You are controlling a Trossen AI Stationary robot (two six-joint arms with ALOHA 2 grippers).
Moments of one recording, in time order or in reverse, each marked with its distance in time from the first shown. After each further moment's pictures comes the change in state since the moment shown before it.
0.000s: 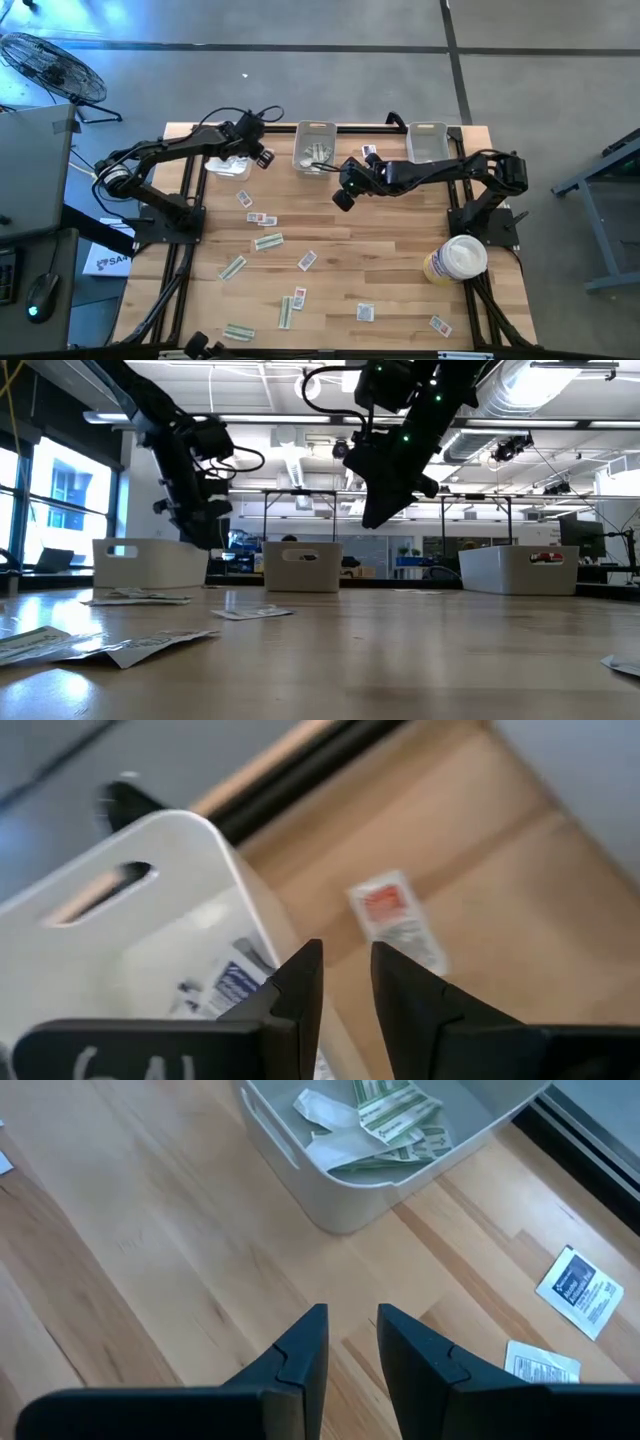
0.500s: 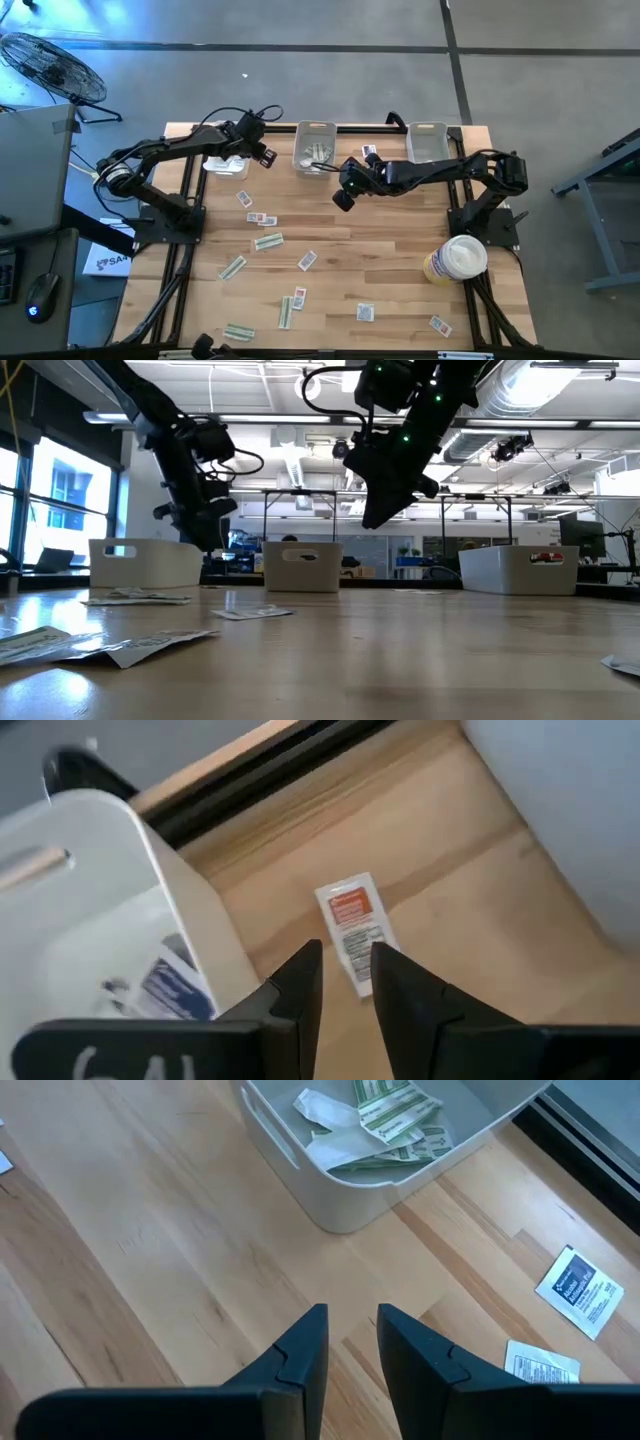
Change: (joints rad) left arm 0.000 0.023 0.000 0.026 0.084 -0.118; right arm 0.000 0.000 0.000 -0.001 0.000 0.000
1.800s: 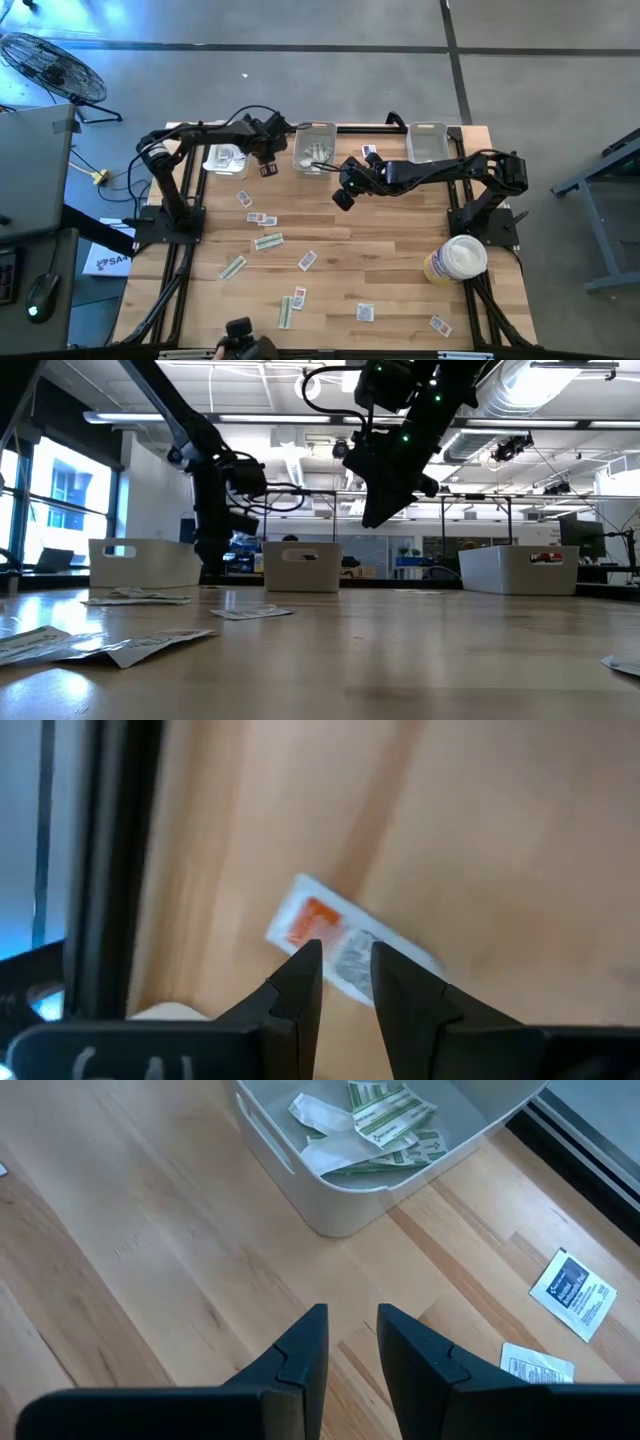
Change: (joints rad) left arm -0.041 0.331 0.230 -0.160 -0.037 0.673; right arm 0.000 0.000 0.001 0.003 0.012 -0.001
